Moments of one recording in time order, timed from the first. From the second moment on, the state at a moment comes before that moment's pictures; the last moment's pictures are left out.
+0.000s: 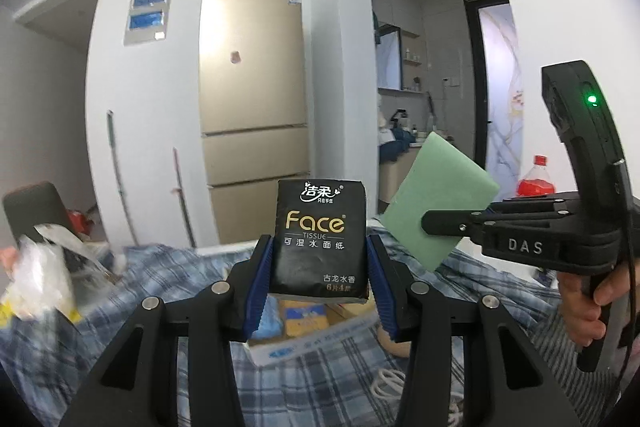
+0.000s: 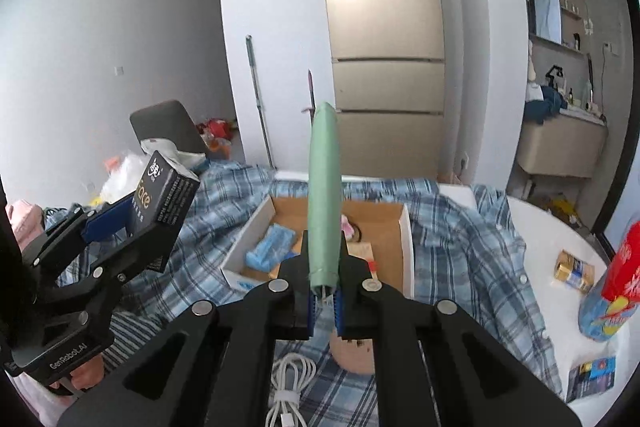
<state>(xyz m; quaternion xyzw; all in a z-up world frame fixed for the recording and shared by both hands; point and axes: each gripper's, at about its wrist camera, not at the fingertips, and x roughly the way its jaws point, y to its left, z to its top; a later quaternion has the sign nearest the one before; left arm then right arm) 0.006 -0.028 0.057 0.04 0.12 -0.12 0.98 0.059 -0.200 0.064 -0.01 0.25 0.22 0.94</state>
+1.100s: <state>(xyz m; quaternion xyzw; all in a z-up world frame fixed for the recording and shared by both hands) 0.176 -0.011 -0.022 -0.01 0.30 -0.06 0.95 0.208 -0.178 -0.070 0.11 0.46 0.33 0.82</state>
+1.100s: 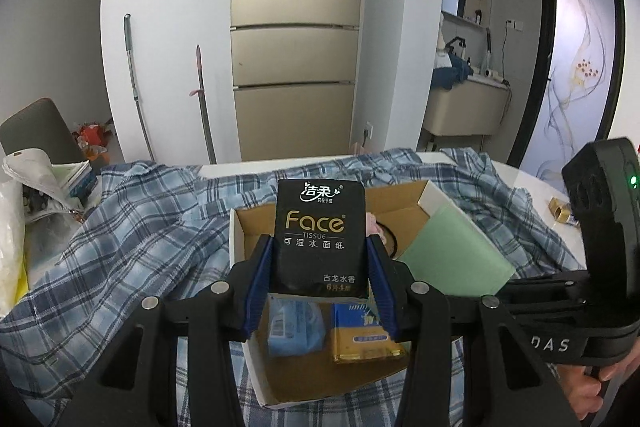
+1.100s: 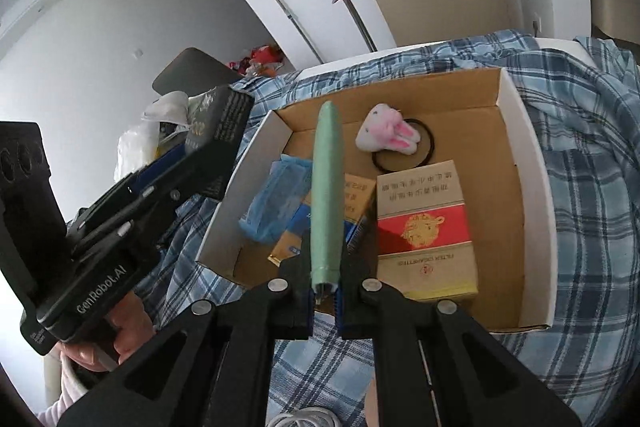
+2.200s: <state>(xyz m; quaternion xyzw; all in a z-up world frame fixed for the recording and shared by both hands) 0.091 -0.008 0.071 -0.02 0.16 -0.05 0.99 0.137 -0.226 0.055 0.03 0.28 0.19 0.94</state>
